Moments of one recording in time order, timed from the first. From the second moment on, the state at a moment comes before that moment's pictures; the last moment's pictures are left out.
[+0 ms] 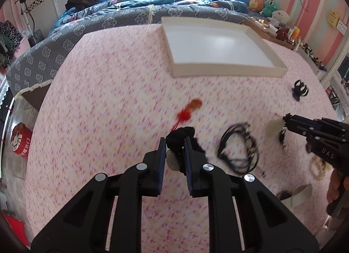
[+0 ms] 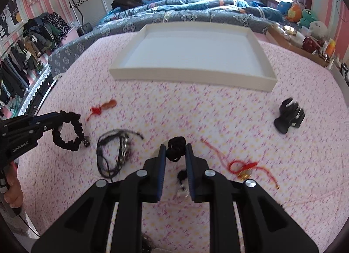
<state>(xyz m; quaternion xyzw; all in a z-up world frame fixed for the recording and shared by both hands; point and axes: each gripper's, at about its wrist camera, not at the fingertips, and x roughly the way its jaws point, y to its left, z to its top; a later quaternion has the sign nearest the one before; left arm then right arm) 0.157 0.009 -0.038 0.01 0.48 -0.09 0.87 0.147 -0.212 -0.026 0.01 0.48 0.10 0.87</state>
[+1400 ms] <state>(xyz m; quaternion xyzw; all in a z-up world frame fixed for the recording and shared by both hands) 0.220 -0.004 -0.075 0.05 0.49 -0.16 0.86 0.229 -0.255 0.005 0.01 0.42 0.06 0.90</state>
